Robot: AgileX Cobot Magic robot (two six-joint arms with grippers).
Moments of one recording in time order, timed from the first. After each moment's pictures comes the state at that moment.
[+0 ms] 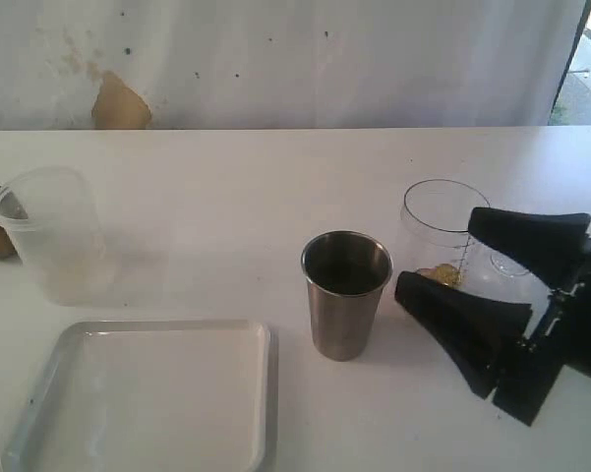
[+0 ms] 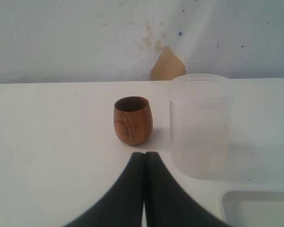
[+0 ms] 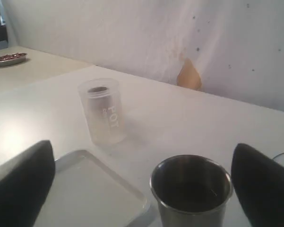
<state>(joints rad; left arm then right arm) 0.01 0.00 -0.01 0.14 0.24 -0.11 -0.08 0.97 -0.21 -1.06 -1.00 0.86</state>
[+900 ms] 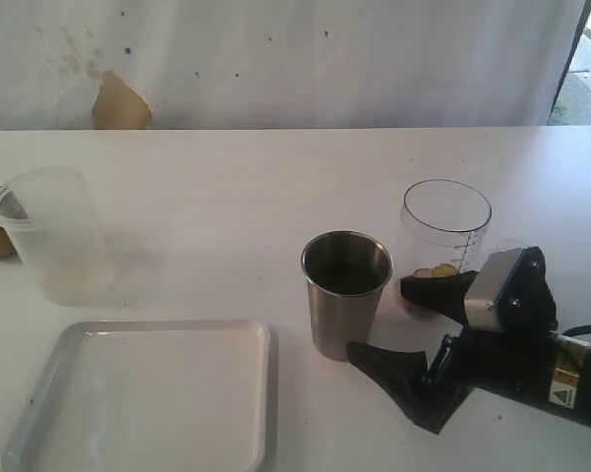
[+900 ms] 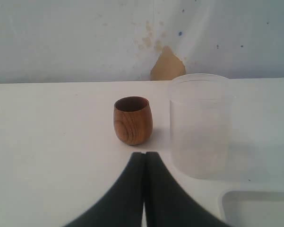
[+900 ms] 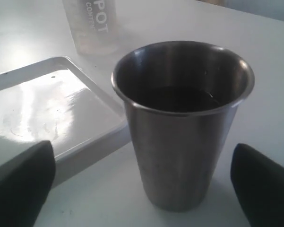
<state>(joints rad) 0.01 0.00 -0.01 0.14 0.24 -0.11 0.00 1.74 -0.28 -0.89 -1.19 0.23</state>
